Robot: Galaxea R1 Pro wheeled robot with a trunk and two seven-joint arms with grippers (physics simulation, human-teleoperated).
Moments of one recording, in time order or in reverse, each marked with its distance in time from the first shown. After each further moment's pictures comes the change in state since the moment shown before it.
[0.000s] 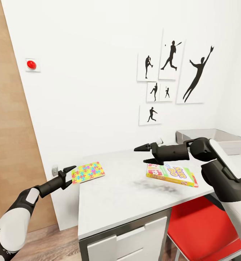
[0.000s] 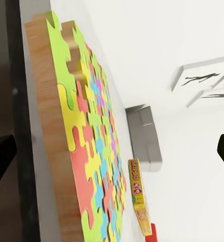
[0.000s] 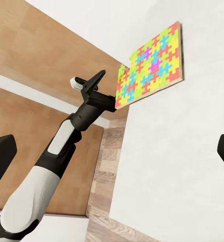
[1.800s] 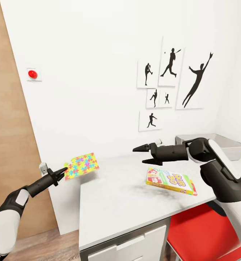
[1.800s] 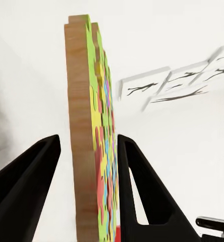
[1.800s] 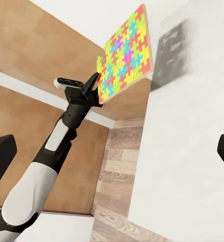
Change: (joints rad) left arm 0.013 0.072 -0.012 -0.010 -0.006 0.018 -0.236; right arm 0.001 0.008 0.006 -0.007 -0.002 -0.001 0.000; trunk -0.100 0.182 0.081
